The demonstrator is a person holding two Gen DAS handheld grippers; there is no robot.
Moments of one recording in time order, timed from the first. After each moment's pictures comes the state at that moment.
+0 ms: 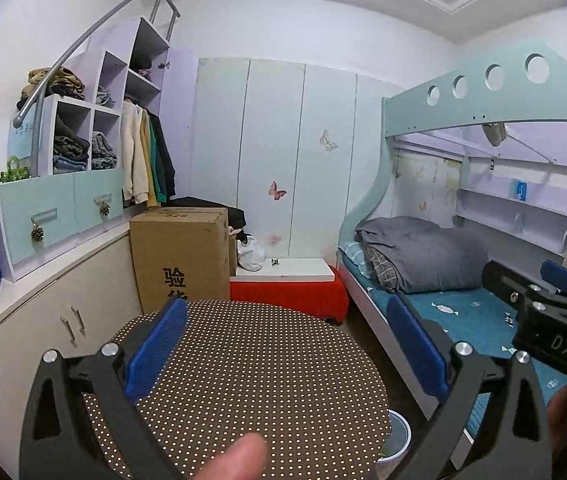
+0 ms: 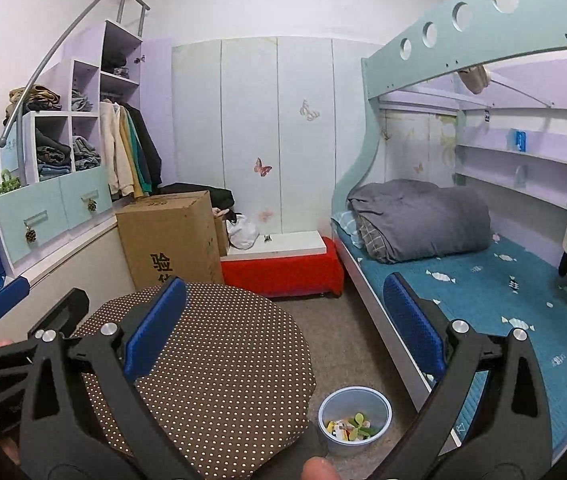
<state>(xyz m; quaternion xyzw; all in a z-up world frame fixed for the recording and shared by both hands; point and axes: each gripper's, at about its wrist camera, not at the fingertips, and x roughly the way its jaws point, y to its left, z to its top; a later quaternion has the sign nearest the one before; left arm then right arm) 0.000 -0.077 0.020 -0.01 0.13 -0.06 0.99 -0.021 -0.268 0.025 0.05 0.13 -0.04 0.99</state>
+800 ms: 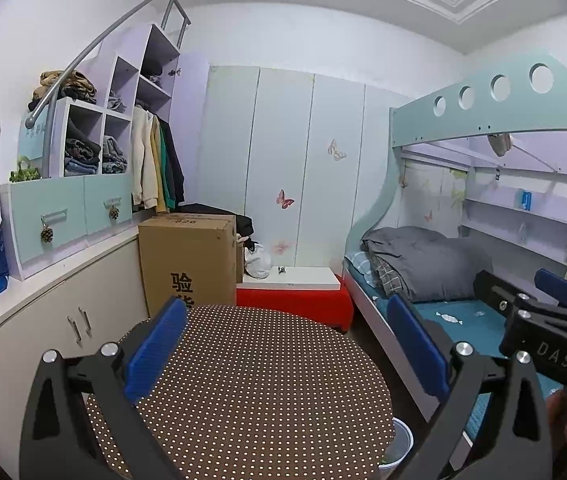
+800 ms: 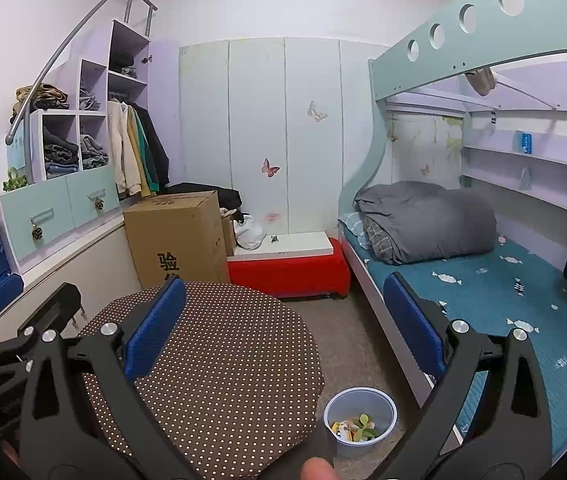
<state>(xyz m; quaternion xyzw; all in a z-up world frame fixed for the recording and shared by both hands) -0.011 -0.061 0.021 -0.02 0.11 -0.06 0.99 -0.027 -0.255 0.021 0.05 0.13 -0.03 0.99</state>
